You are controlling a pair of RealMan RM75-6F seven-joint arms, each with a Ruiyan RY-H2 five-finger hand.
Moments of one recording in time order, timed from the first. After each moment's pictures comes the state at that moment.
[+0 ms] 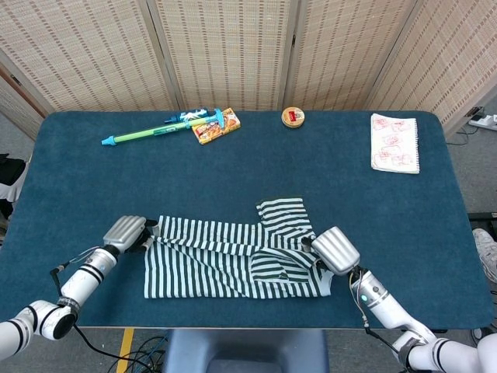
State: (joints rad) left arm -0.67 -1.41 -0.09 -1.27 1.32 0.75 -0.23; right arm 0.50 -1.60 0.01 -1.14 -1.71 1.25 -0.01
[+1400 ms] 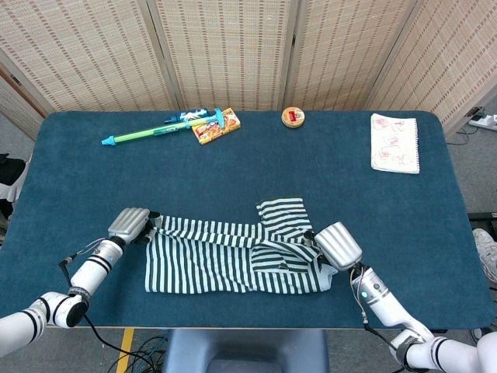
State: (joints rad) left arm -0.72 -1.46 -0.12 -1.21 1.21 0.72 -0.11; right arm 0.51 -1.60 0.02 -1.16 -1.66 1.26 -0.03
